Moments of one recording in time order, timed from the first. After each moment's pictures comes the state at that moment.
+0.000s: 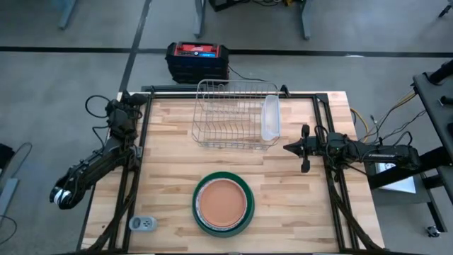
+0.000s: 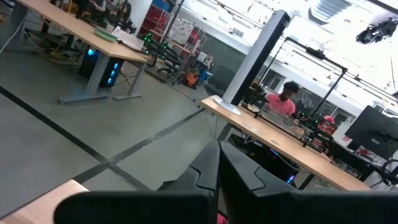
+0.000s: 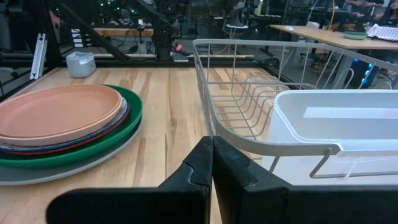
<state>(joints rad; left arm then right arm) 1.13 0.55 0.04 0.65 -0.70 -0.43 -0.08 0.15 0.03 -0.03 0.03 -0.05</state>
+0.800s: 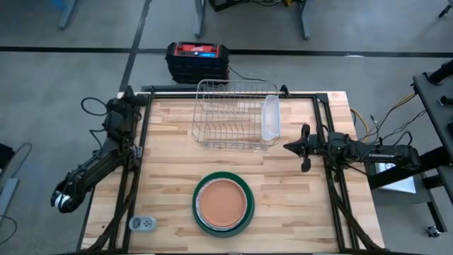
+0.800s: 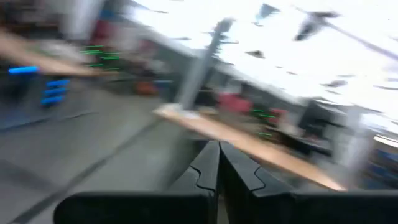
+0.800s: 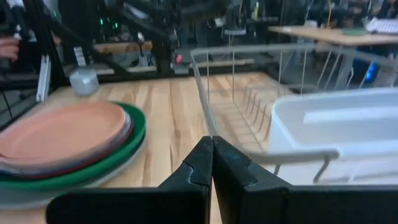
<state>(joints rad) 1.08 0.44 0.07 0.65 -0.47 -0.28 -0.08 0.15 0.03 0.04 0.03 0.02</state>
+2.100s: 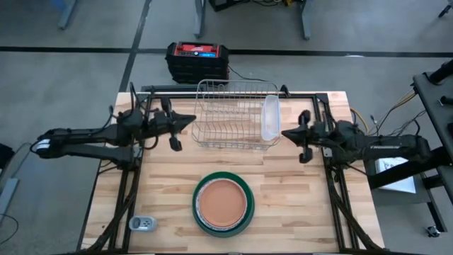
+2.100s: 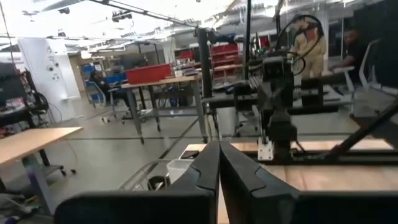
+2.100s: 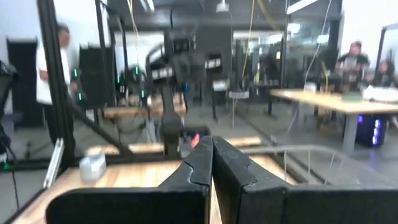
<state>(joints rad) 0.14 0.81 0.61 0.31 -0.12 0.15 -0.07 0.57 0.34 0.34 0.00 0.00</state>
